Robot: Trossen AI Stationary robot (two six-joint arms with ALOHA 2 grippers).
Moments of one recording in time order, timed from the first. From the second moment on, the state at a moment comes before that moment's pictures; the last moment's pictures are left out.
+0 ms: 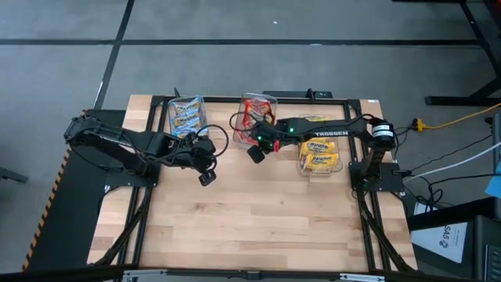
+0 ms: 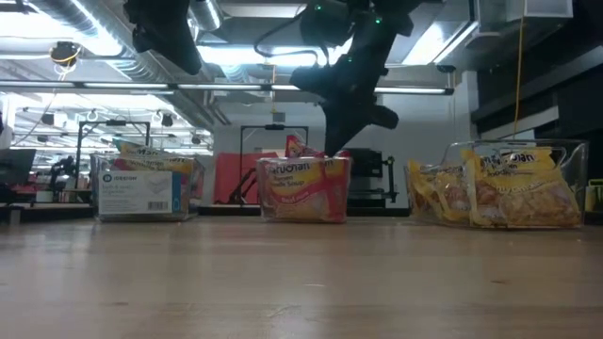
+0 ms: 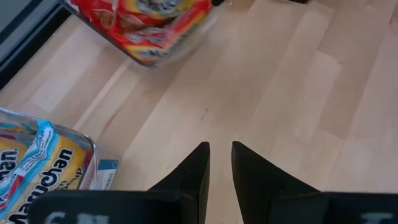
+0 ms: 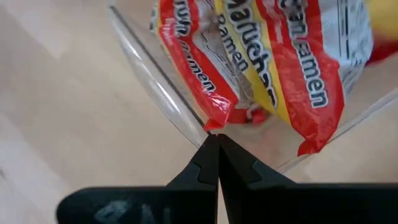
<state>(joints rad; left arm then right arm) -0.20 1.22 1.11 -0.88 -0.41 -0.63 -0.12 1.84 1.45 -0.74 0.15 0.67</state>
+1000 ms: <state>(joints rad) -0.20 1.22 1.11 -0.88 -0.41 -0.62 -0.07 1.84 1.58 -0.87 0.25 0.65</state>
